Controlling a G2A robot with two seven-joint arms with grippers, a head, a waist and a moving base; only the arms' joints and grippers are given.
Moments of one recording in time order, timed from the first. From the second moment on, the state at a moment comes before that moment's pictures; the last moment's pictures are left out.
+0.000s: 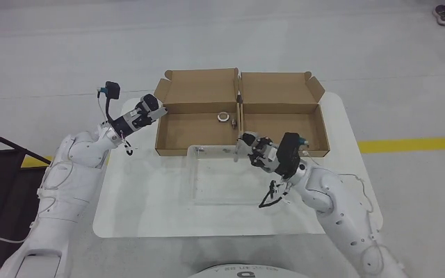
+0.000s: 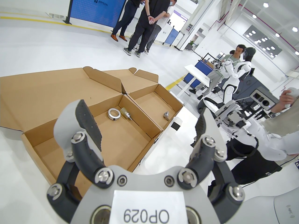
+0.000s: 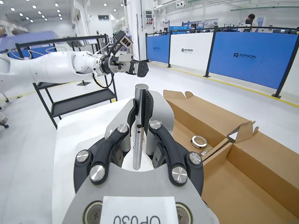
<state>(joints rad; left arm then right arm) 1.09 -0.97 -1.26 -1.22 0.17 -0.83 -0.47 -1.54 -1.15 1.23 -1.78 -1.07 -0.67 -0.18</state>
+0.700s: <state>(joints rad) 1.09 -0.97 -1.26 -1.22 0.17 -0.83 -0.47 -1.41 -1.14 1.21 -1.50 -0.49 -1.01 -0.19</state>
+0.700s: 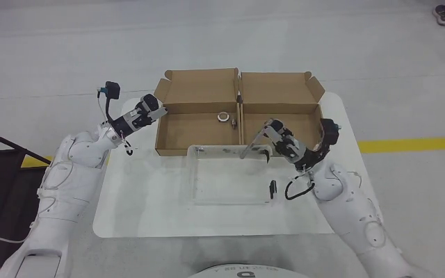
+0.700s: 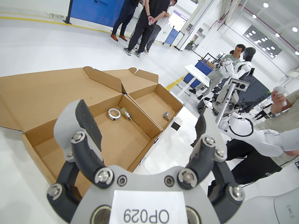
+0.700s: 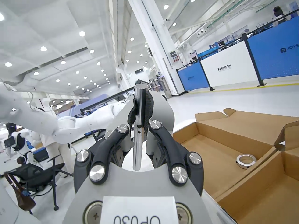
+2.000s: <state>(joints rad) 1.09 -0.97 -1.26 -1.22 0.17 -0.83 -0.47 -1.35 -1.09 1.04 -1.55 0.64 -0.93 0.34</state>
